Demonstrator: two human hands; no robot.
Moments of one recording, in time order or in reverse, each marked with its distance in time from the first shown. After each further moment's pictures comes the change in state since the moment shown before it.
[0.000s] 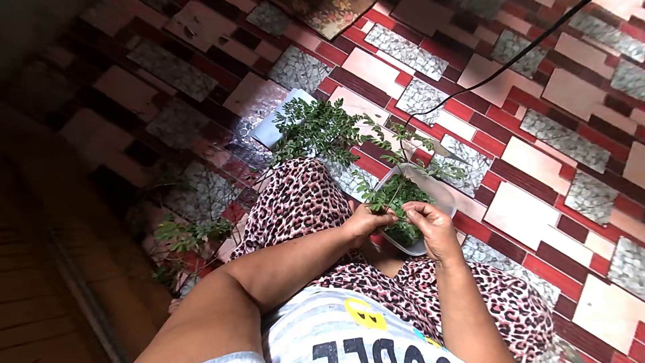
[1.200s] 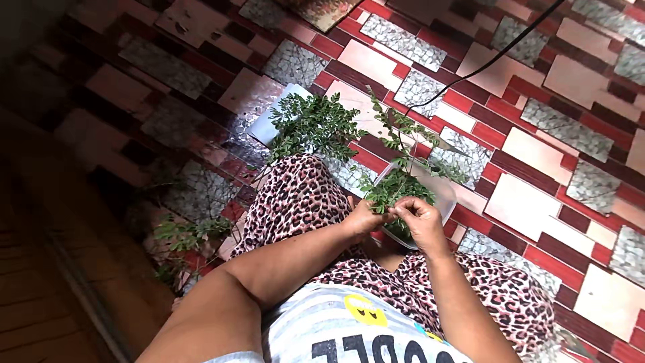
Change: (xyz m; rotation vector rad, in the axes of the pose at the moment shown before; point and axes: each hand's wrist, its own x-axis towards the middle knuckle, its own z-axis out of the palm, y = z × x) left_hand -0.001 -0.001 0.001 0.087 0.015 -0.009; right_hand -0.002 0.008 0.019 -0.091 -0.011 -0.112
